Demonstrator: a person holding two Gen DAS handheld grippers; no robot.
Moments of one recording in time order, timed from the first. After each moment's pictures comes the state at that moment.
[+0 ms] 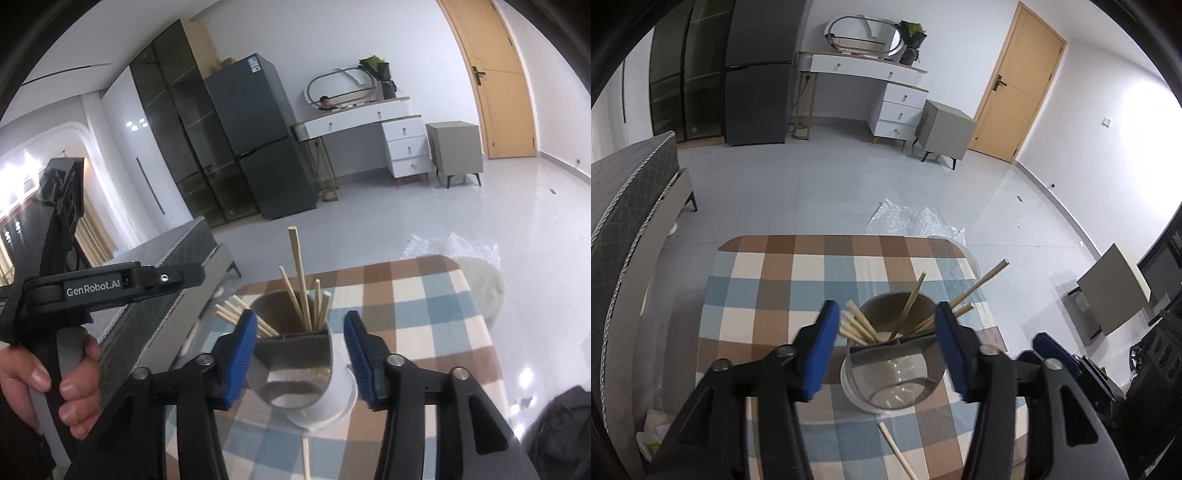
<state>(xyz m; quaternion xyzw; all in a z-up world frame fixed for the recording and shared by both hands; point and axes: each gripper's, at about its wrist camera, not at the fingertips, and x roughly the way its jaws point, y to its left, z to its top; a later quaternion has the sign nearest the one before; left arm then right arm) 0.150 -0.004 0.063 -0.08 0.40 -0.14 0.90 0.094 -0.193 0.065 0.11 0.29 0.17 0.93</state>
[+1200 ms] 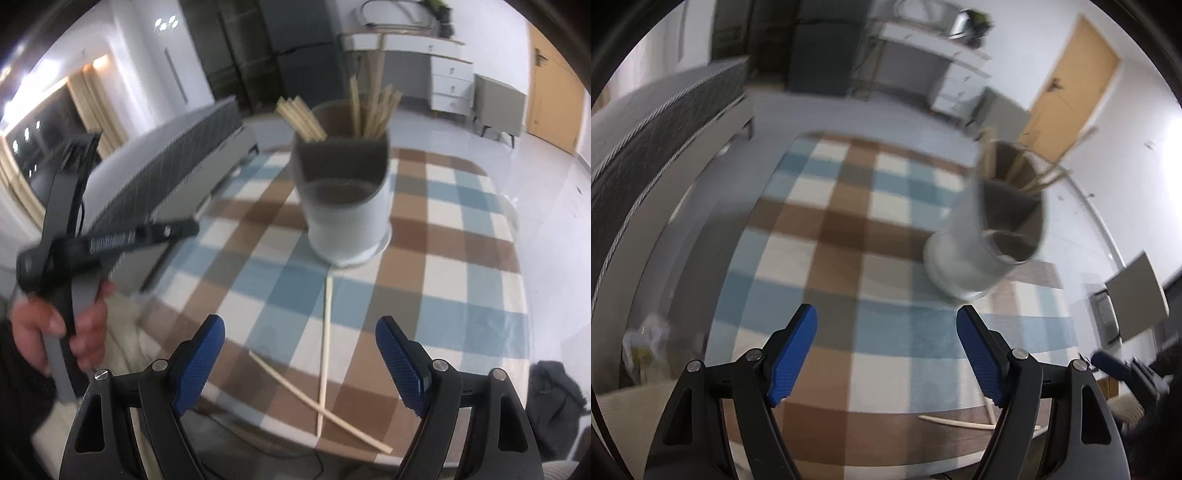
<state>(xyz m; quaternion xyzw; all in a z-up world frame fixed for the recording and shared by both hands) 0.066 0.074 -0.060 -0.15 0.46 -0.06 0.88 0.012 -0.140 -0.029 -0.03 0.45 0.23 0.86</state>
